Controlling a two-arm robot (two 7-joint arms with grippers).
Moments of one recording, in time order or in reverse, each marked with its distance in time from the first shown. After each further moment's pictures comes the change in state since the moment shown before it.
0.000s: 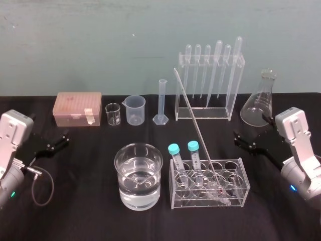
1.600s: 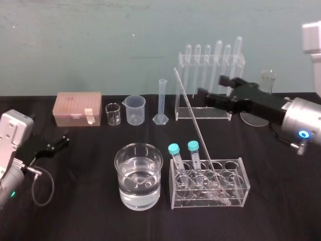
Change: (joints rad) left arm 0.000 0.000 0.000 0.000 0.000 0.000 0.000; right arm 0.126 0.061 0.125 -0.316 0.544 0.492 0.456
